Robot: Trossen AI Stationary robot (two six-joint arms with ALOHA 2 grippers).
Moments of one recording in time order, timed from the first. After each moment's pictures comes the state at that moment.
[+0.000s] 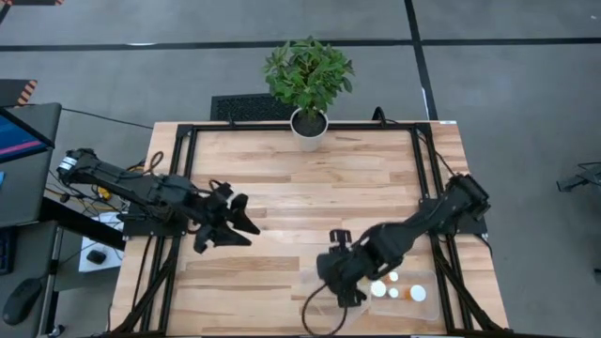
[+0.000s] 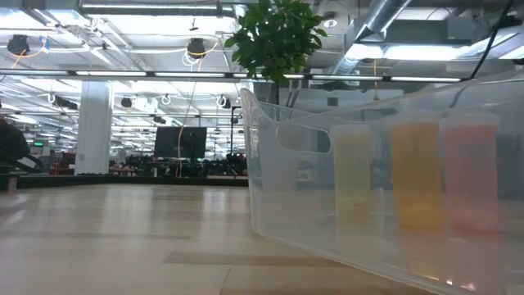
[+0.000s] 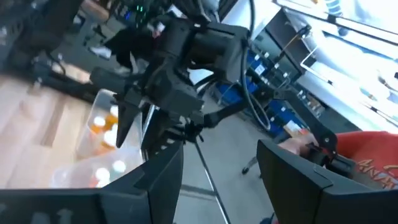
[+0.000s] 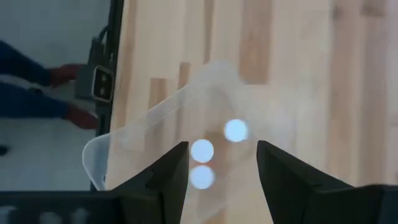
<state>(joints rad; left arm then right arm) -0.32 0.95 0.80 0.16 0.15 -0.69 0.55 1.87 1.81 -1.07 0.13 0.45</state>
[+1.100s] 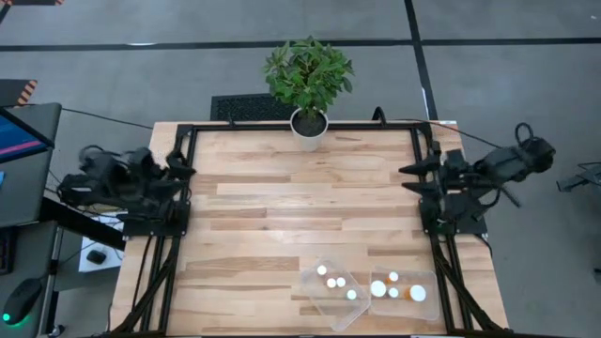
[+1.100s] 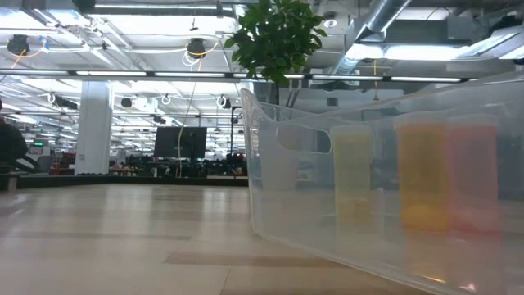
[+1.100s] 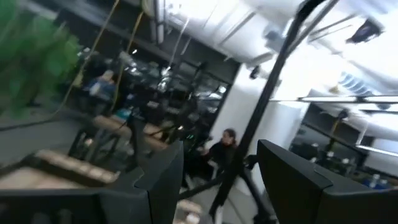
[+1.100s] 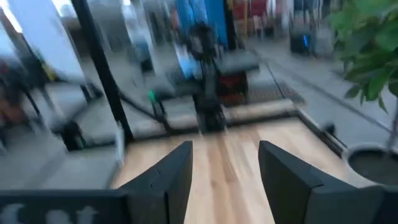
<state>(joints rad) -0.17 0.14 0.56 -0.05 -0.10 -0.42 0.47 0.55 0.98 -0.51 0.52 0.21</state>
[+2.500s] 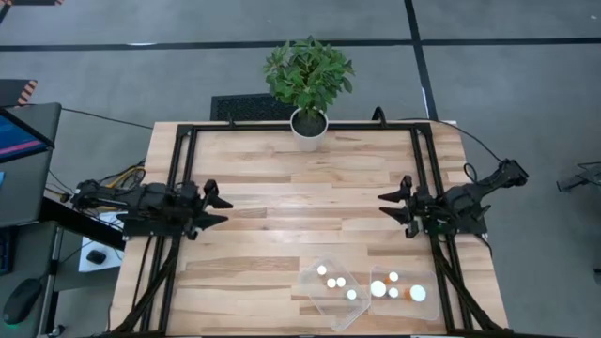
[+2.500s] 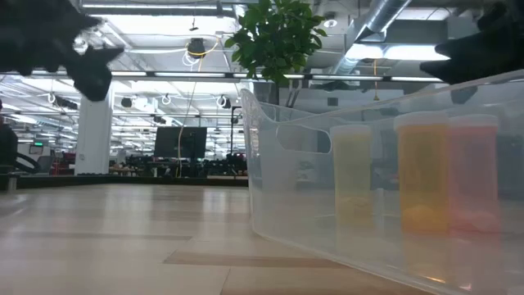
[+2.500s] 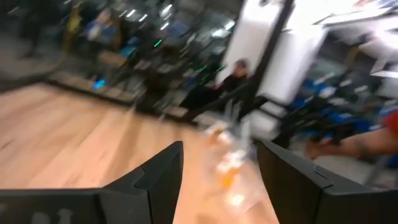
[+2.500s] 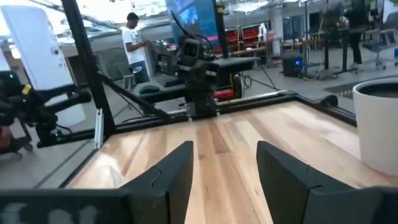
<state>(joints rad) -0.17 0.00 0.01 0.12 -0.01 -0.35 0.46 0.01 0.01 0.08 0.55 0.16</state>
